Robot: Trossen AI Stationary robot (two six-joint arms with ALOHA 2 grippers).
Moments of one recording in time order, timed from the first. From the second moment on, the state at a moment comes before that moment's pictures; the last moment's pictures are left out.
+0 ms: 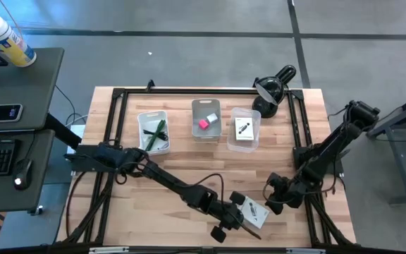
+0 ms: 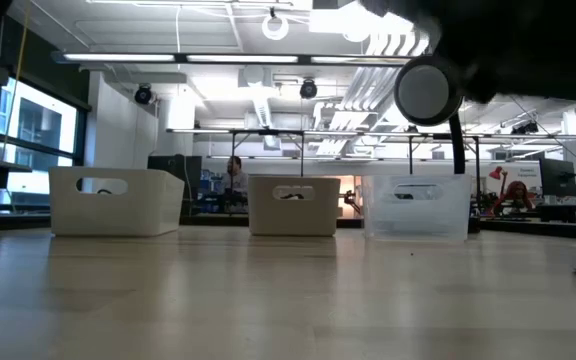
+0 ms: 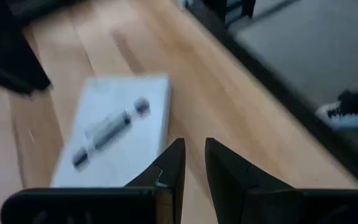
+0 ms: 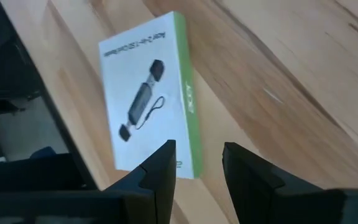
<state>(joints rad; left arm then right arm) -0.32 2.40 1.89 -0.18 -0.03 0.18 0.85 1.21 0.45 -0.20 0.18 1.60</state>
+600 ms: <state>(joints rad) -0.32 2.48 1.89 -0.21 -0.04 0.05 0.85 1.38 0.45 -0.07 0.10 1.64</state>
